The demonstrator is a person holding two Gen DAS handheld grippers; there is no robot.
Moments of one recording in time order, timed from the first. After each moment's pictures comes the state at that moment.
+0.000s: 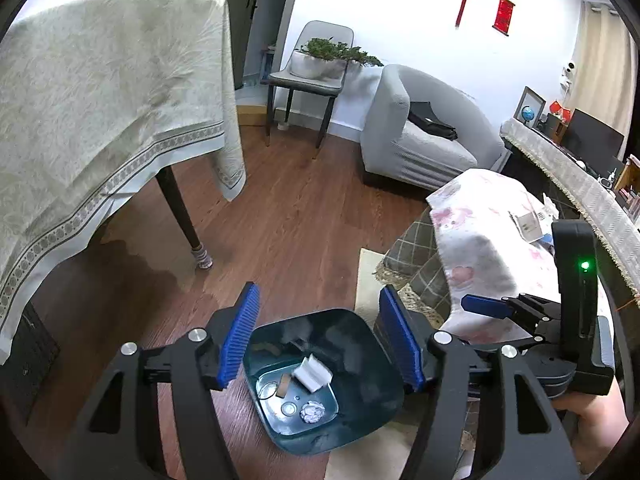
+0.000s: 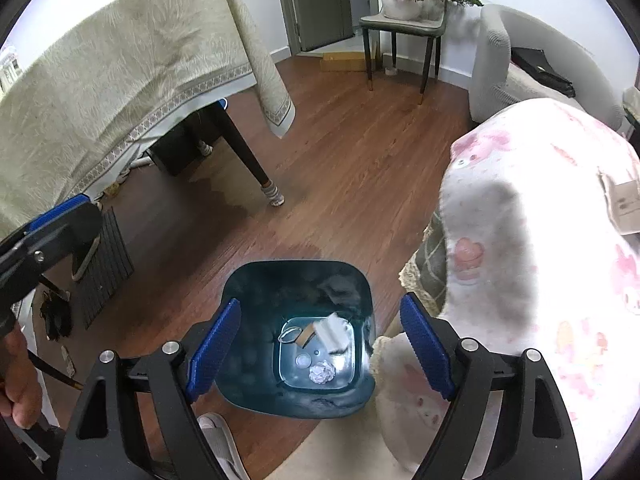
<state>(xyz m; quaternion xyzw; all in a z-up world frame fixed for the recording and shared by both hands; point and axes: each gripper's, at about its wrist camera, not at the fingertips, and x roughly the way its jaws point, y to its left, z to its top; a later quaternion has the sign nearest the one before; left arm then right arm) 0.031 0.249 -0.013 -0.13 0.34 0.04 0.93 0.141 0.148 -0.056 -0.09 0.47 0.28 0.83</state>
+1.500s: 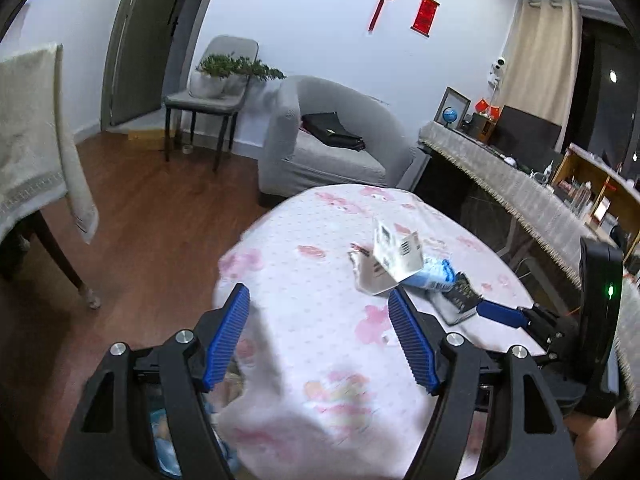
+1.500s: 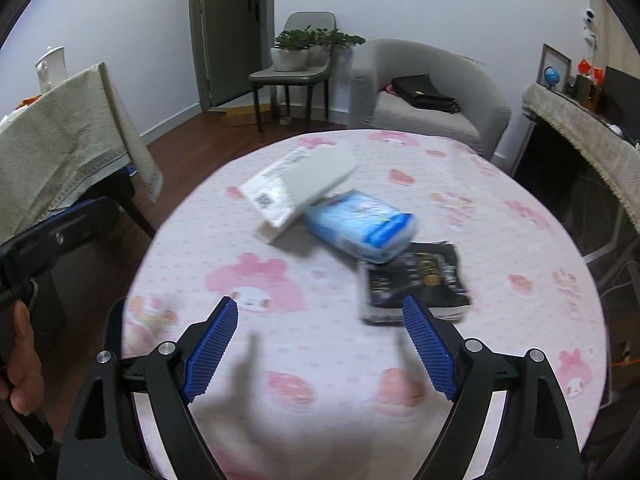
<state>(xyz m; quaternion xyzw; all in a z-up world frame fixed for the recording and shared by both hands) 0.135 0.056 0.013 -0.15 0.30 -0.10 0.94 0.174 -0.077 0.007 -0.08 0.39 0.14 0.91</state>
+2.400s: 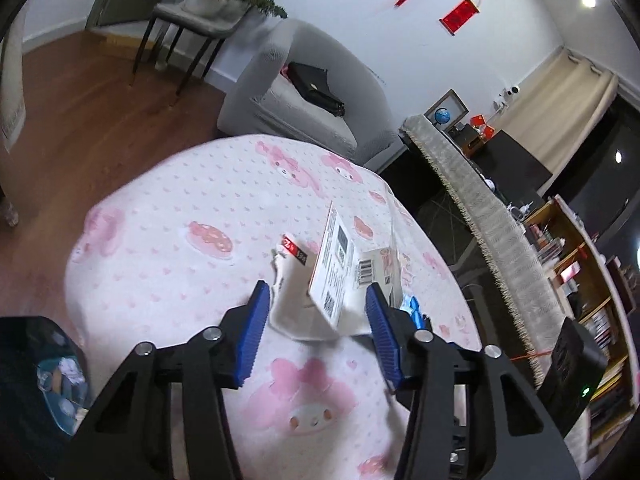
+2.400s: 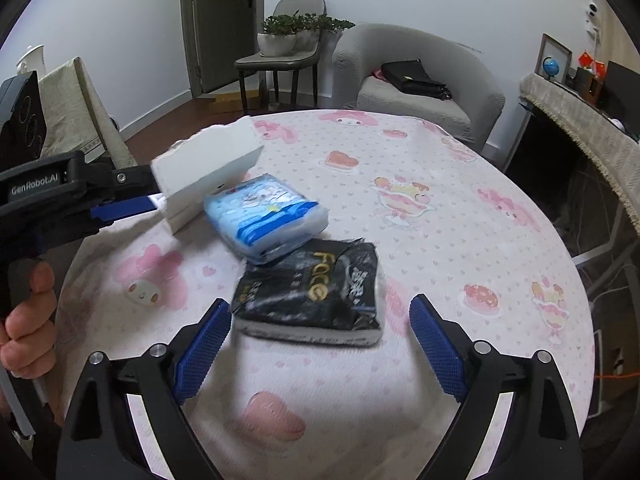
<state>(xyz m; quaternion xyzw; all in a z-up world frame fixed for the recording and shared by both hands) 0.229 0.018 -0.030 -0.30 0.37 -0.16 0.87 0.218 -0.132 -0.009 -0.09 0.42 0.14 0.89</state>
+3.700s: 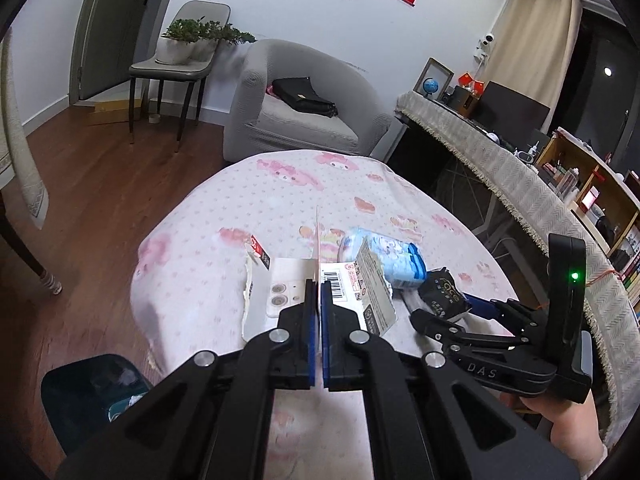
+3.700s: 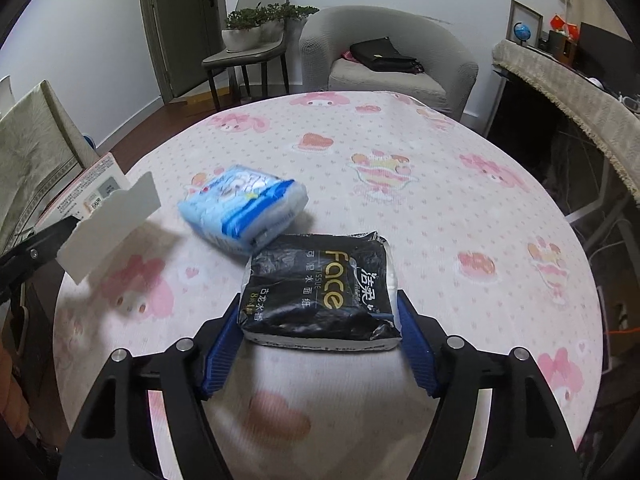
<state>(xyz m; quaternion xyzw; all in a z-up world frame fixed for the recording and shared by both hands) 0.174 0.010 -0.001 -0.15 0.35 -0.14 0.91 0.213 -0.140 -0.015 -0.05 0.44 0.09 0.89</state>
